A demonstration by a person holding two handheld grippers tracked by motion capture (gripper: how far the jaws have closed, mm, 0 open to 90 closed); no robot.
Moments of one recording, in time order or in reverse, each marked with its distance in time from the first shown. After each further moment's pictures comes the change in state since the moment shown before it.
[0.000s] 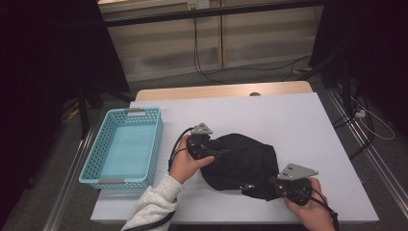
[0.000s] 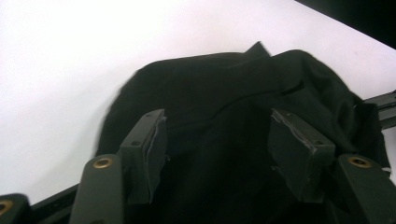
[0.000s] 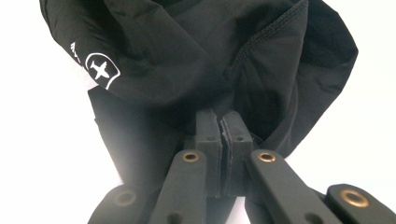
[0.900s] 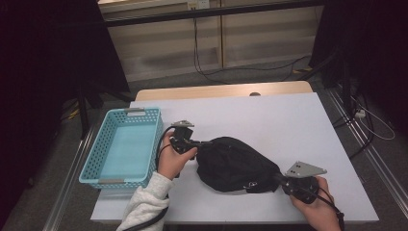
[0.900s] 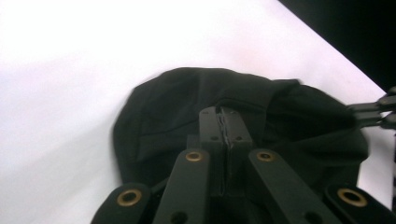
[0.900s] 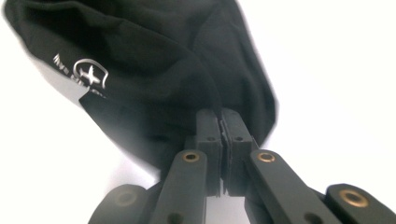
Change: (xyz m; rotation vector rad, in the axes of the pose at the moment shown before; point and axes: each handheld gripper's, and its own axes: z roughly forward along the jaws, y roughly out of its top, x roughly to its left) left arm 0.032 -0.012 -0.049 -0.011 0.024 -0.251; right arm -0.016 -0.004 -0.008 -0.014 -0.058 0.036
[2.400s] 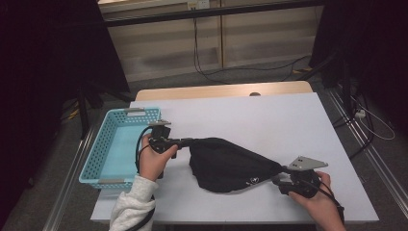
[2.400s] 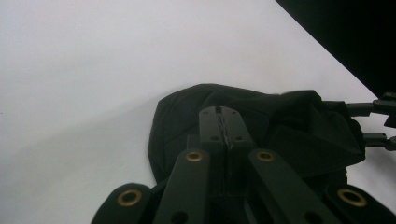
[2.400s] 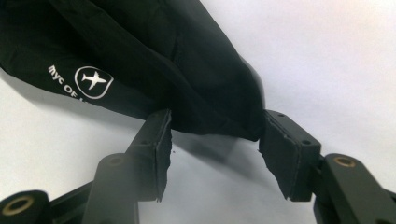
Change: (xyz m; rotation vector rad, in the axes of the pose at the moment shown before) left arm 0.017 -0.006 -0.045 -0.064 0.073 -0.069; right arm -0.013 0.000 0.010 0.019 0.018 0.076
